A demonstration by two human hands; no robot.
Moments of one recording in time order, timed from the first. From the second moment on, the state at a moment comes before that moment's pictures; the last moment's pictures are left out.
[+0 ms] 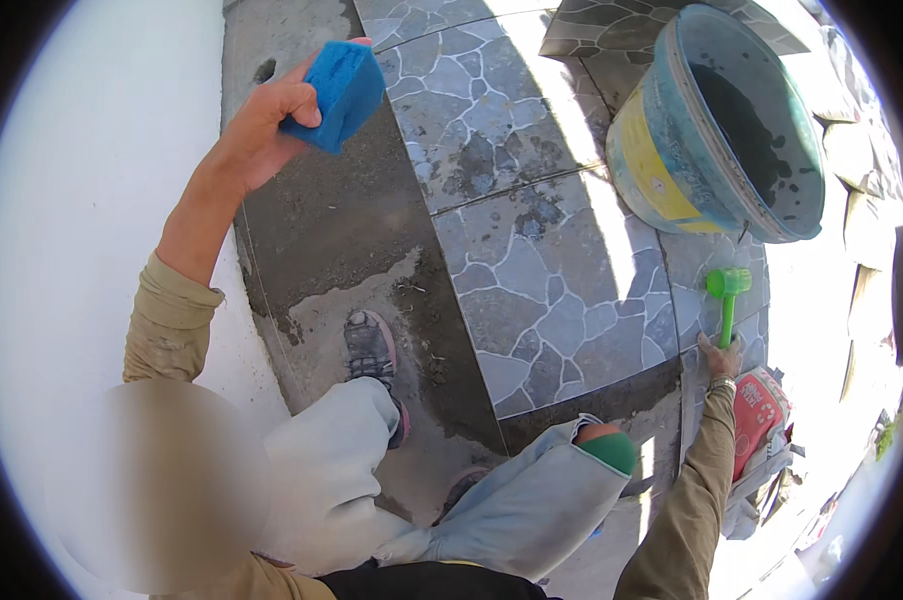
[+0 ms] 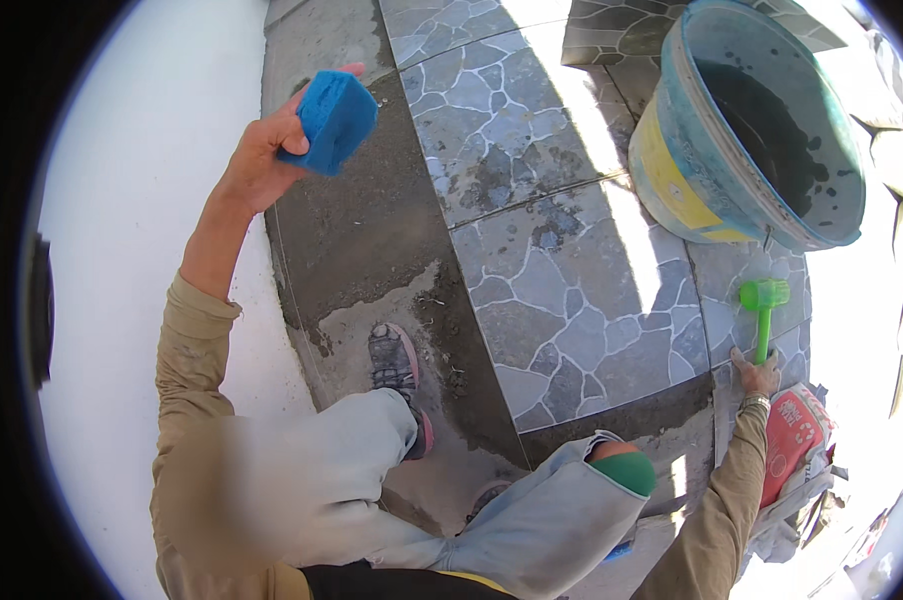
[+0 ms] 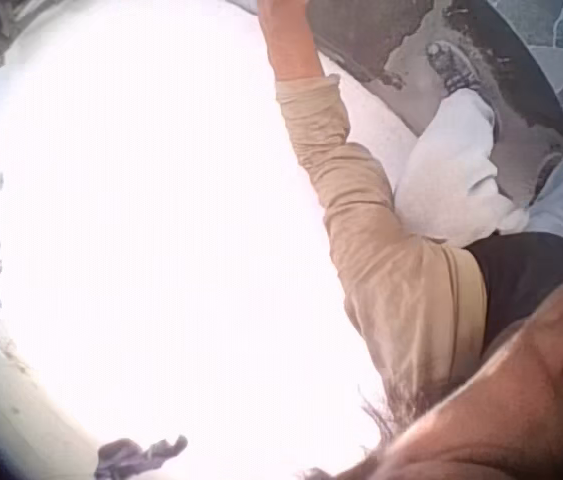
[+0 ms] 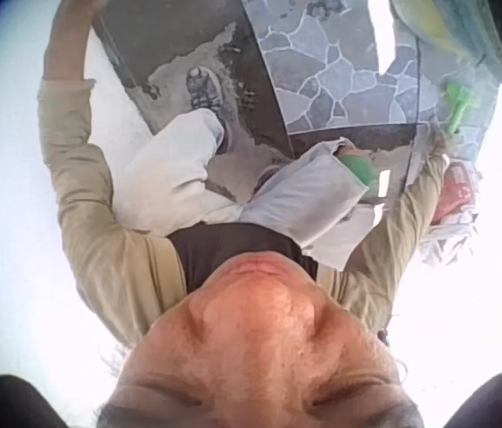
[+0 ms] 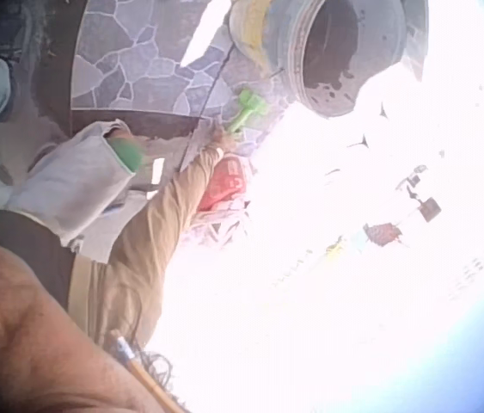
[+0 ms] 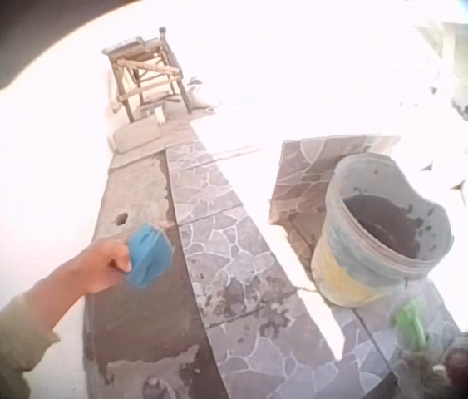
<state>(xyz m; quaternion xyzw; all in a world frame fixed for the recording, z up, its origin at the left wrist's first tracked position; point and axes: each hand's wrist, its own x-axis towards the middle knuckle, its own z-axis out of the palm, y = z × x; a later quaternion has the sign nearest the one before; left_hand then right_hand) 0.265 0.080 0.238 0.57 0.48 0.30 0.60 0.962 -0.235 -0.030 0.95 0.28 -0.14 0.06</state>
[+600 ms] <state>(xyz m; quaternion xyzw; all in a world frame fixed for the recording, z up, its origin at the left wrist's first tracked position) 0.825 0.203 0.129 0.89 0.31 -0.30 0.15 0.936 -0.230 0.012 0.97 0.13 -0.22 -0.01</state>
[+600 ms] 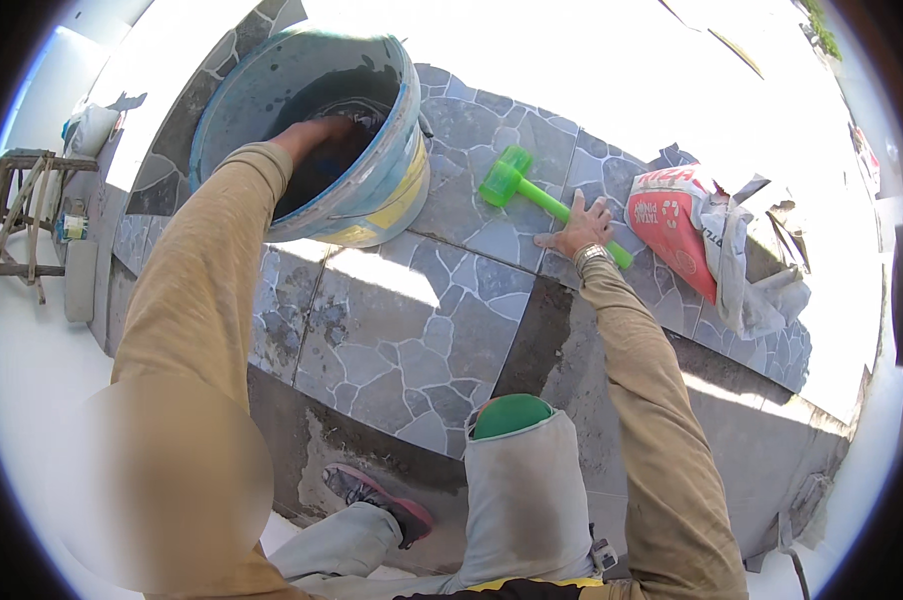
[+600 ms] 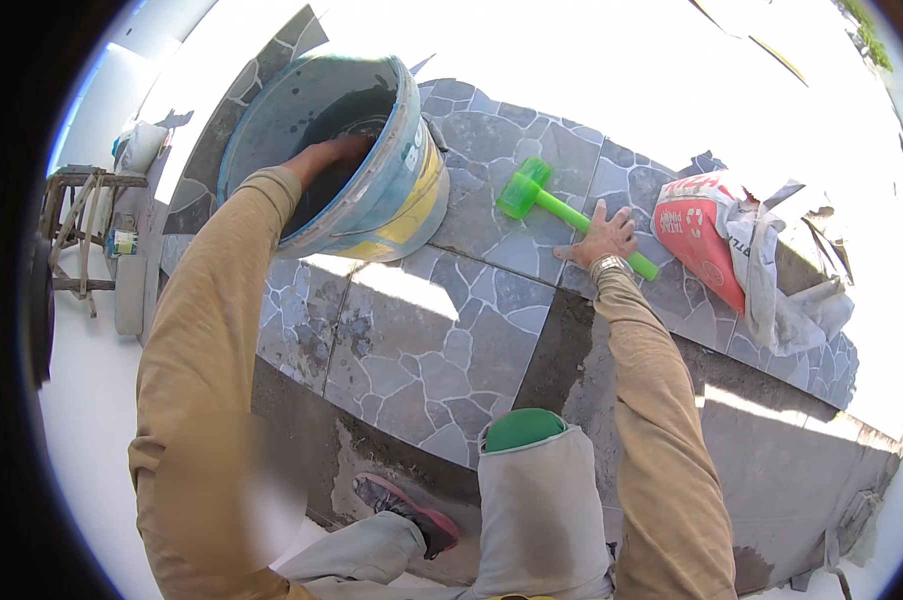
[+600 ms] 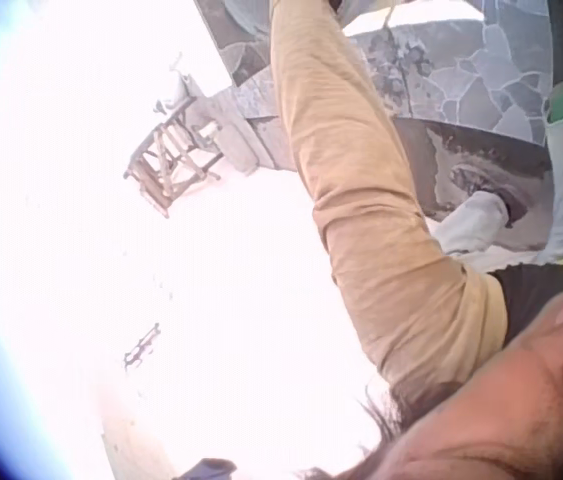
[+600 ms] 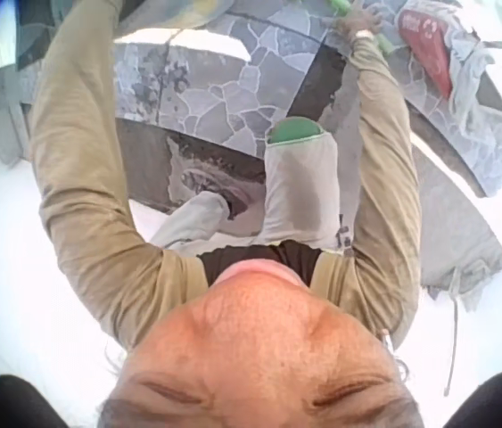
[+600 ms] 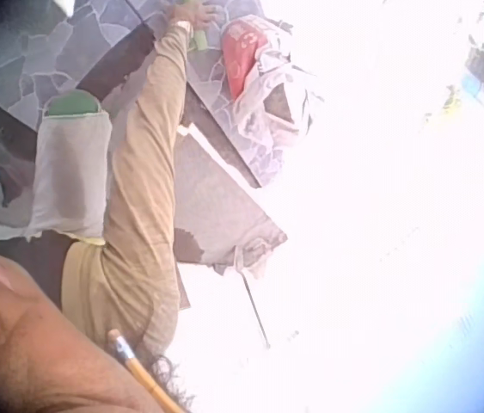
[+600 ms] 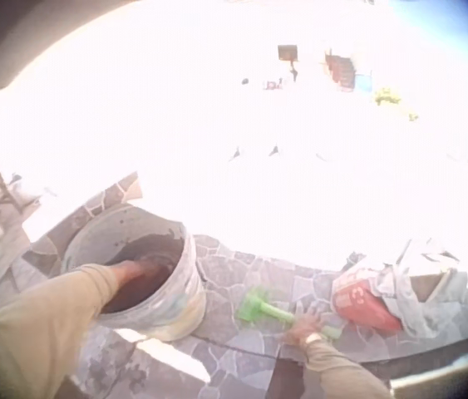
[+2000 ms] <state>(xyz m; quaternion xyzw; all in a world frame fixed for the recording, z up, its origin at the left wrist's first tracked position) 0.127 0.148 0.006 0.29 0.79 0.27 0.47 0.962 -0.234 -0.032 0.92 0.34 -0.19 -0.08</state>
